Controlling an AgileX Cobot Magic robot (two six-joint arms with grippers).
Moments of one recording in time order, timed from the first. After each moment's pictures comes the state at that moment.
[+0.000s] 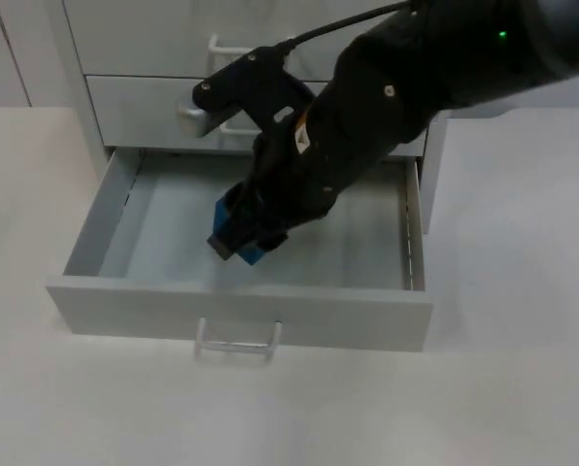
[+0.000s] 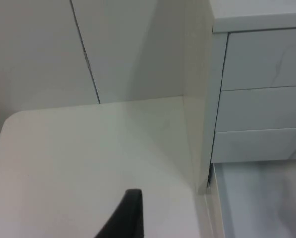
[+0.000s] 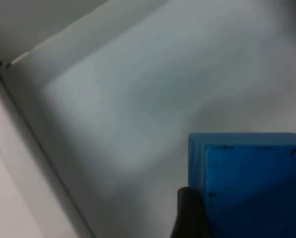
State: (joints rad) right arm 0.77 2.18 -1.52 -0.15 0.32 -0.04; left arm -0.14 0.85 -0.91 0.11 0.62 -0.11
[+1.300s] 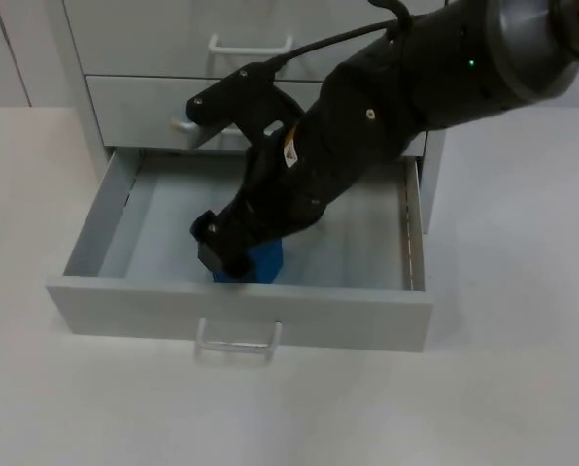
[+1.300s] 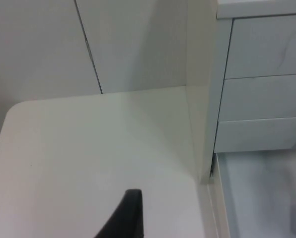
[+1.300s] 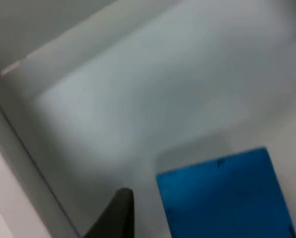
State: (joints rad) right arm 0.77 2.23 -1.55 -0.15 0.31 -0.03; left arm -0.14 0.85 -0.91 0.12 0.64 -0.11
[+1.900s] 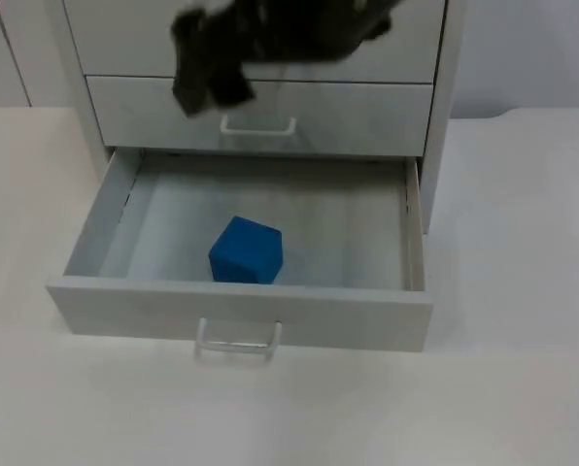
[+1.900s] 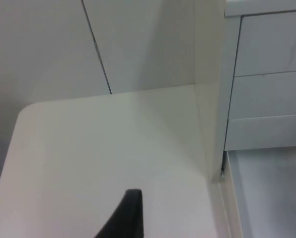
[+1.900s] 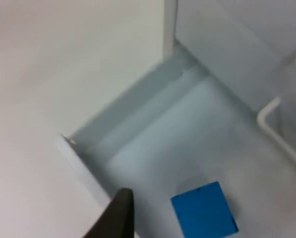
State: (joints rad) right arm 0.80 1.84 -1.51 -0.02 0.50 -0.01; left arm -0.14 0.85 -0.91 0.16 0.65 -0.11
